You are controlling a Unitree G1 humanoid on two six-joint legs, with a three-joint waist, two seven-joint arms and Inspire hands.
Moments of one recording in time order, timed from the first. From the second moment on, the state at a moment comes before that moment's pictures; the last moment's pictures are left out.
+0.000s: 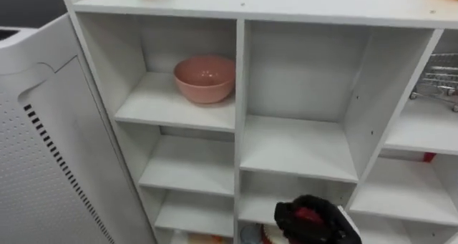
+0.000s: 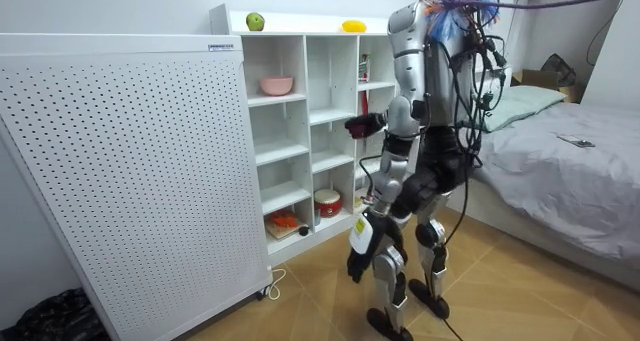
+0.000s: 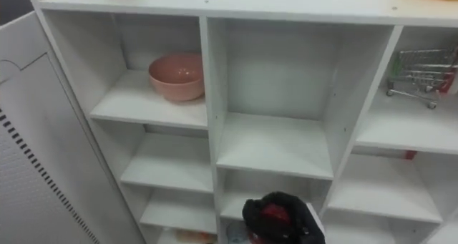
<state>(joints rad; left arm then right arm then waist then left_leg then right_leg) 0.07 0.18 -0.14 1.16 0.35 0.10 0.19 -0.28 -0.23 0.12 0.51 0.57 0.00 -0.09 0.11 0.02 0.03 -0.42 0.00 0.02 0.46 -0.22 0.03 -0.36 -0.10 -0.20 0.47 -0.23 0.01</state>
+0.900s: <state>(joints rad) 0.06 0.19 -0.30 1.00 0.20 0.13 0.21 -0.72 -0.39 -0.03 0.94 1.45 0.00 -0.13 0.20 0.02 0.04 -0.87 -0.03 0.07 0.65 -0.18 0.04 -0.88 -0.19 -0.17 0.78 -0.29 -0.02</state>
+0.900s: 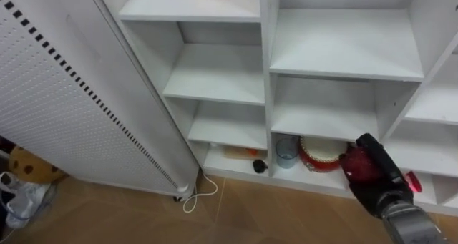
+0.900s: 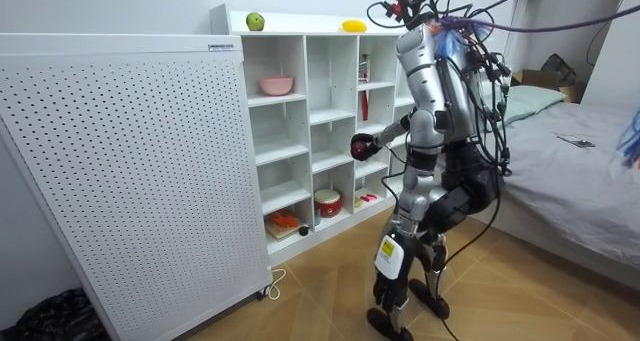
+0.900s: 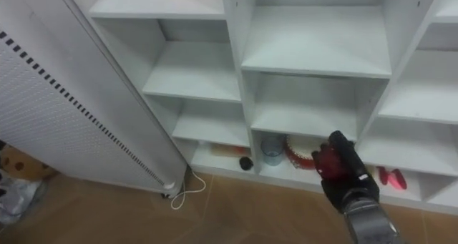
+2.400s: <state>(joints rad) 0.09 0.23 -0.33 0.99 0.08 0.10 0.18 -0.85 -0.44 -0.18 0.84 1.53 -0.12 -0.35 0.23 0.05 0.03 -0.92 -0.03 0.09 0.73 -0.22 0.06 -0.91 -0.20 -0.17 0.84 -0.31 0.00</state>
